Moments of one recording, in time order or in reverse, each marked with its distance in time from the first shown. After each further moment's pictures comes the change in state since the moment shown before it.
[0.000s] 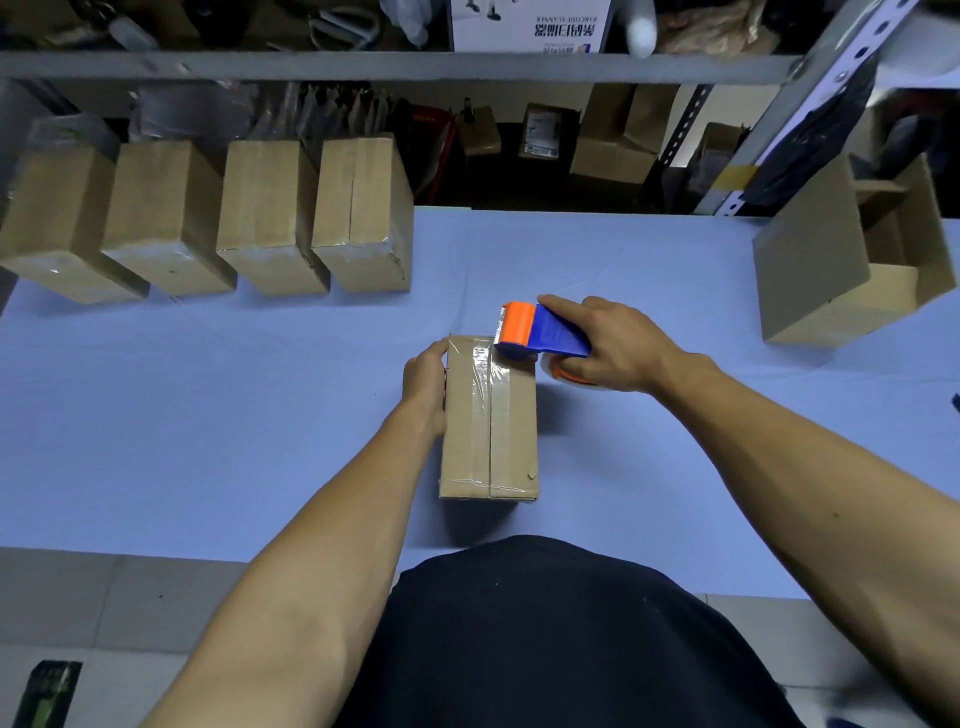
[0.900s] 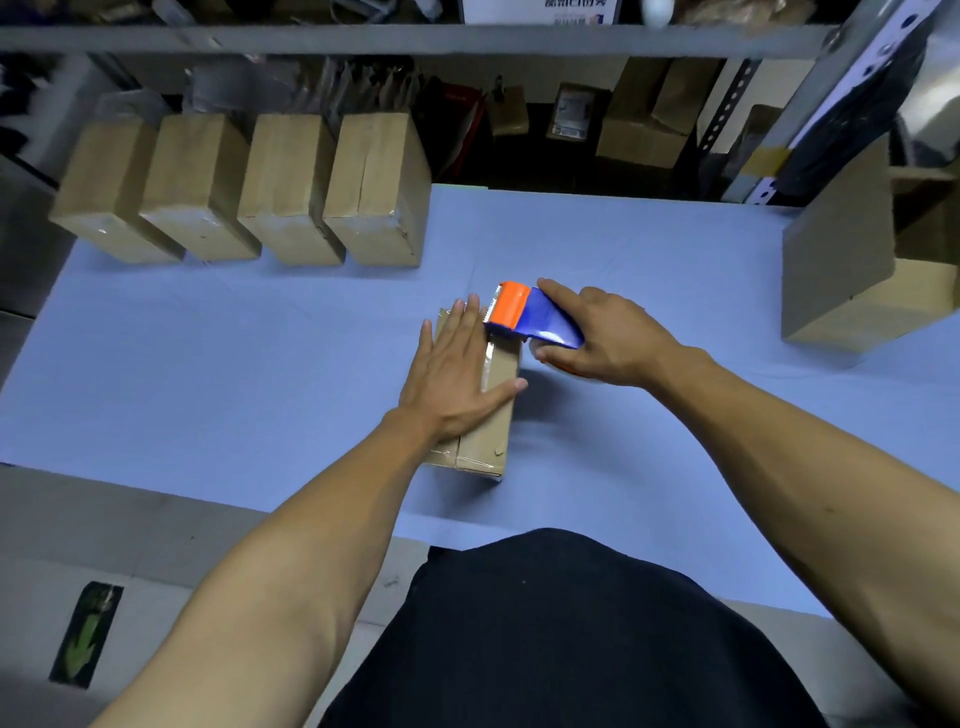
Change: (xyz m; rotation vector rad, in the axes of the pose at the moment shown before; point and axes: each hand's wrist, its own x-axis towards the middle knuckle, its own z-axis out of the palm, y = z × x) left_hand -0.031 -0.037 0.006 1.593 -0.022 0.878; right_hand -0.013 0.016 0.005 0.012 -0.004 -0.062
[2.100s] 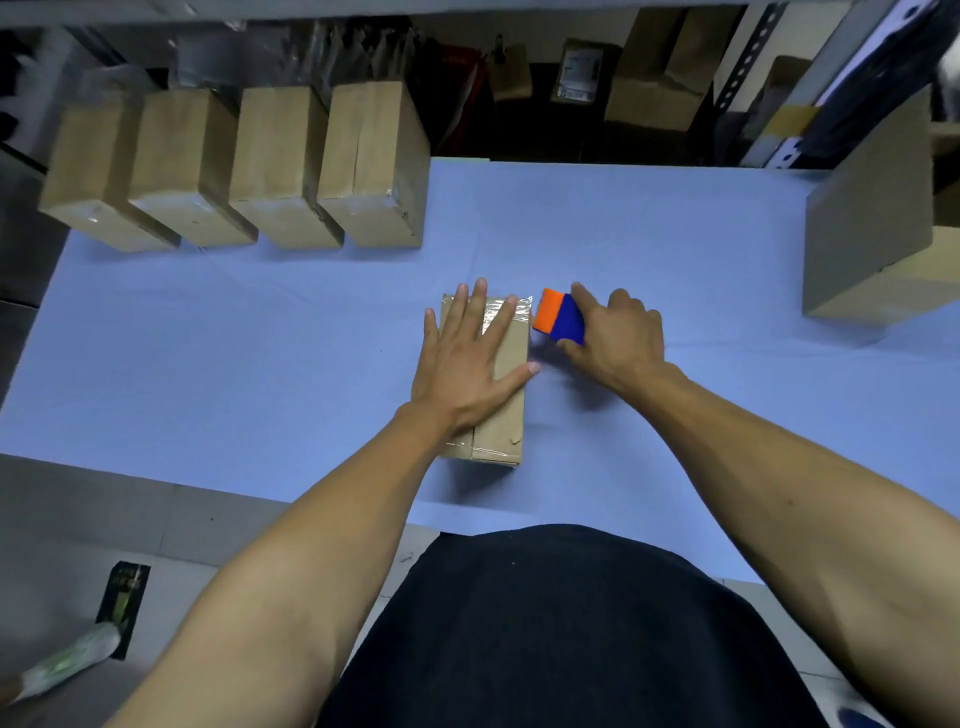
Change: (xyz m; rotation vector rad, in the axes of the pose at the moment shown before) left_hand 0.003 0.006 0.002 -0.005 -0.001 -0.004; right_hand 0.000 -0.014 0.040 -0.177 -0.094 0.427
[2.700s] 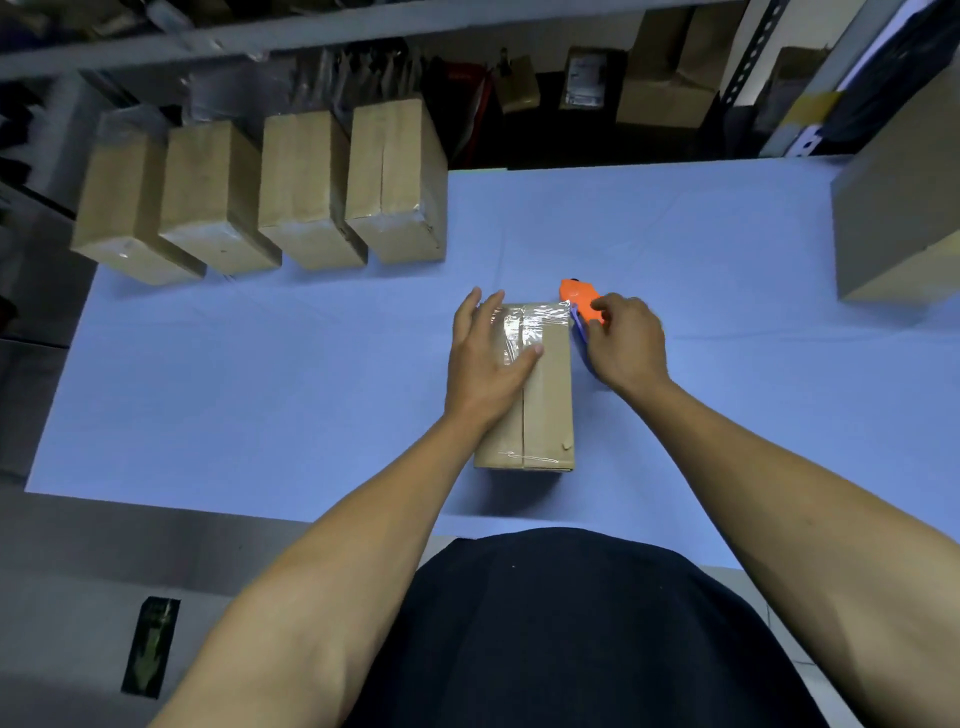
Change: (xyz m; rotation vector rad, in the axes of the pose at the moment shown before) left_hand -0.002 -0.017 -0.010 -0.747 0.298 -0.178; right_hand 0.000 -0.039 0.019 0.590 0.240 0.195
